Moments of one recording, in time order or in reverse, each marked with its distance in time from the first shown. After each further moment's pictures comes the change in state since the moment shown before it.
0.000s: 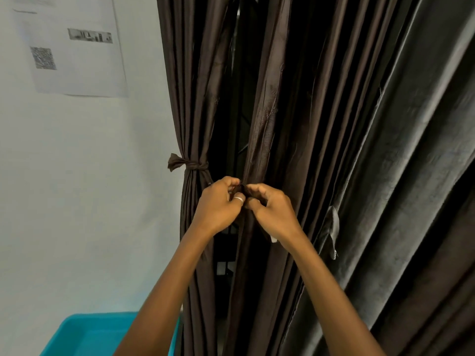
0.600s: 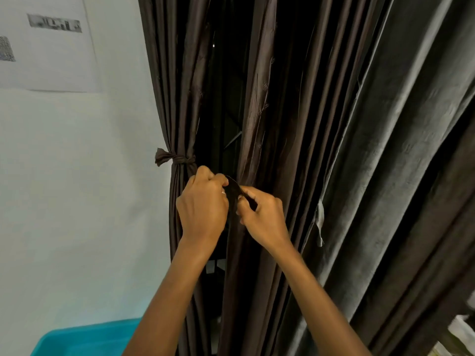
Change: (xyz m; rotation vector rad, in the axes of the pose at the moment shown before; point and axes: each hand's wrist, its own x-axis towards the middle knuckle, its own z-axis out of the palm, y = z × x) left_hand -0.015 0.002 0.005 0.537 0.415 0.254; right_hand -0.025 -0.004 0.015 -0.038 0.141 -0.055
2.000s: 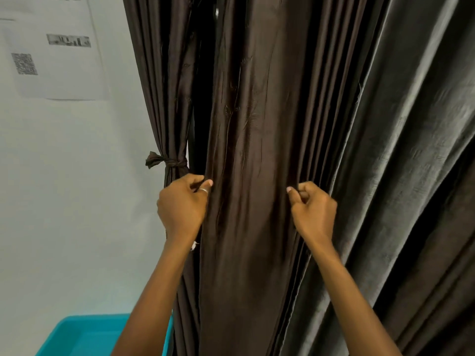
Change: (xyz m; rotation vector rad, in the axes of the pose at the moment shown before) left_hand 0.005 0.017 -0.002 -0.253 0.097 -0.475; right_hand 0.019 0.053 -0.095 -0.291 0.381 0.128
